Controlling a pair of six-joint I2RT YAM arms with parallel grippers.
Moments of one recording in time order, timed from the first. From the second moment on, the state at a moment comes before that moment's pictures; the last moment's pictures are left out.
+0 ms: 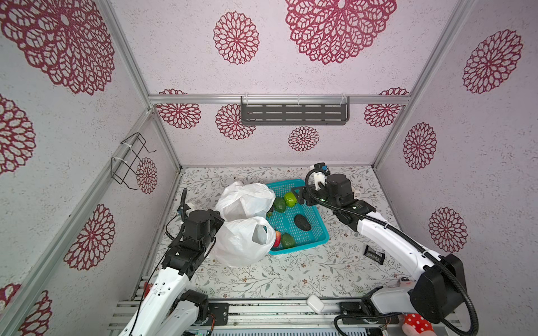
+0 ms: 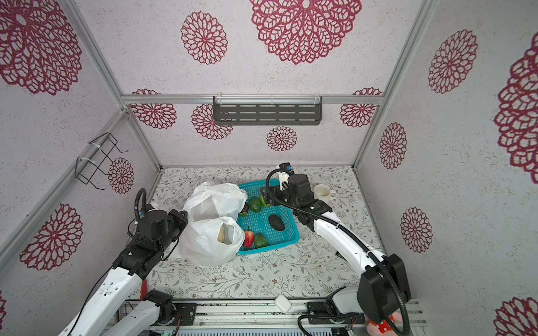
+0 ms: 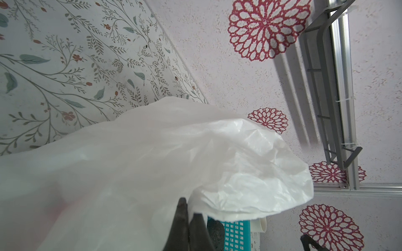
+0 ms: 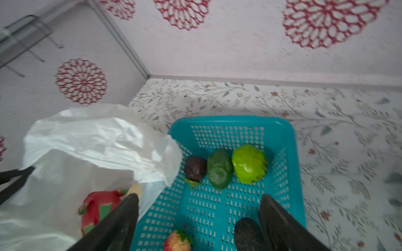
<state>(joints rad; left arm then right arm) -0.30 0.79 0.69 -0.37 -0.21 -1.12 0.52 1.38 1.12 -0.19 -0.10 0.36</state>
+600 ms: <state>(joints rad) -0.30 0.77 0.69 -0.38 -0.20 -1.12 0.52 1.61 1.12 -0.38 -0.06 0.44</state>
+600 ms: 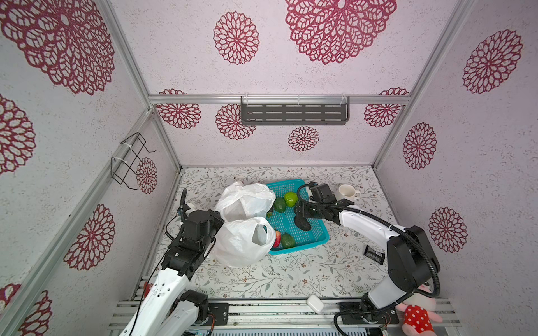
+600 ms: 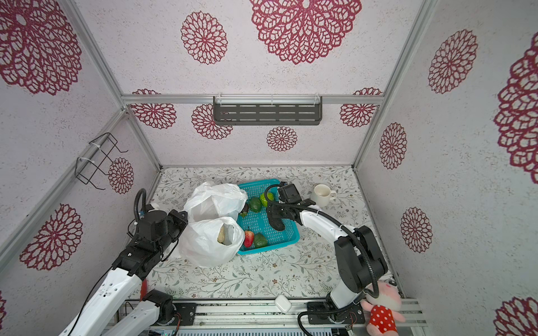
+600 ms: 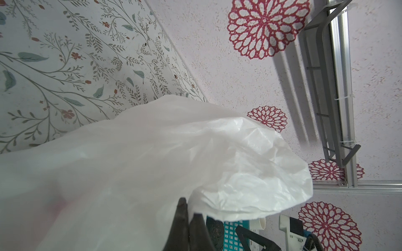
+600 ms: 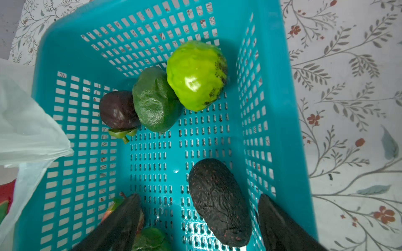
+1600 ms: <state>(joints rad) -0.31 0.79 0.70 -0.43 -0.26 -0.99 0.53 1.79 1.32 -0.31 -0.05 0.44</state>
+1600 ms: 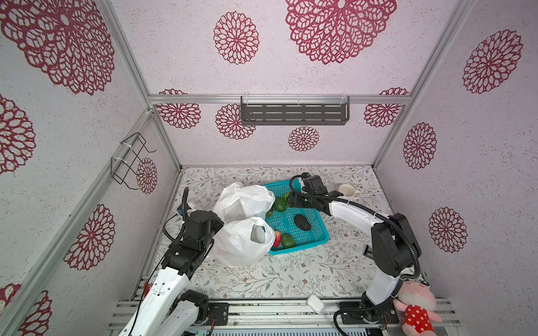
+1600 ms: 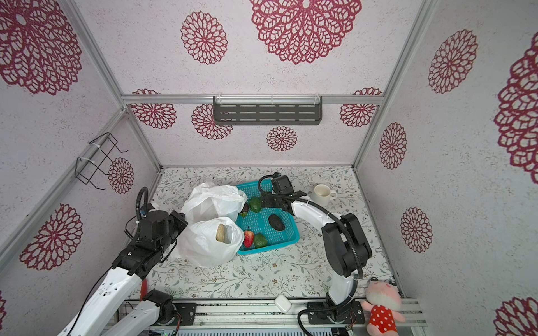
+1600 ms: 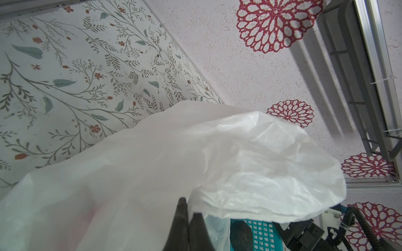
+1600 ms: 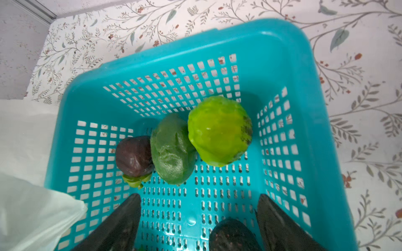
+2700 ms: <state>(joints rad) -0.31 0.96 0.77 -0.41 -0.31 -0.95 0.58 1.85 1.28 -0.47 -0.08 0.32</state>
